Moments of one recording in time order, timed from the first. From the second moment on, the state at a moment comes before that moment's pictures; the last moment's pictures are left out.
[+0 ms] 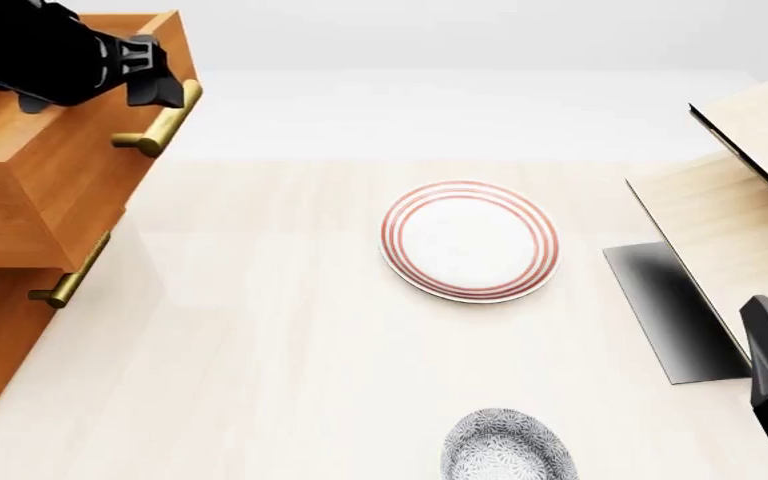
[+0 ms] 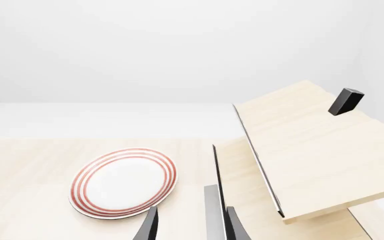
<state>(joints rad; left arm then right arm) -0.19 1.35 -1.30 0.76 -0.16 0.00 0.01 -0.01 0.00 0.00</state>
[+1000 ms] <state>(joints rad) -0.30 1.39 -1.32 0.75 -0.17 0.00 0.01 -0.01 0.00 0.00</state>
